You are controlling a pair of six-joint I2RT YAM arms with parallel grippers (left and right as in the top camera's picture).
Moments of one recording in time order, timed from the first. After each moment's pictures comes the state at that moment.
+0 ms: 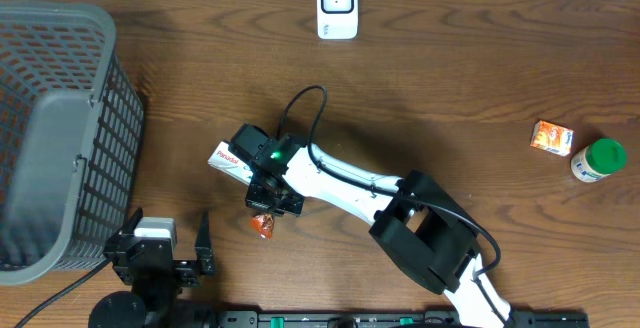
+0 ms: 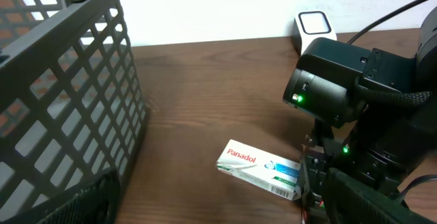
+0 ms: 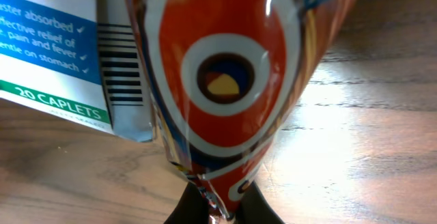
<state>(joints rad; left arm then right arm) -0.16 0.01 0.59 -0.87 -0.11 0.01 0.96 2.20 1.61 -0.82 -0.27 1.22</state>
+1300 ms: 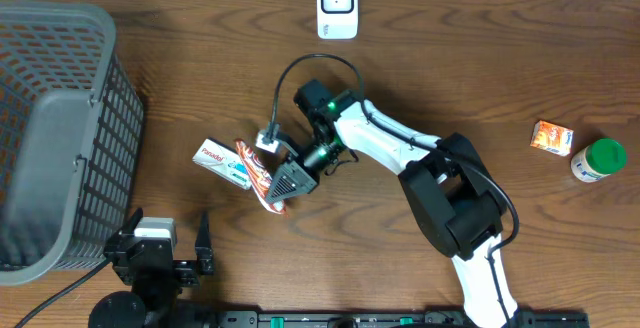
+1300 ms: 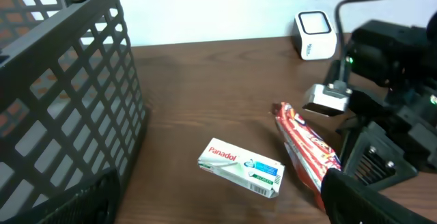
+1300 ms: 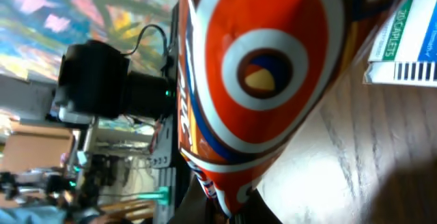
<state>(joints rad) -0.16 0.01 0.59 -0.87 -0.11 0.01 0.66 2.22 1.54 -0.85 -1.18 -0.49</state>
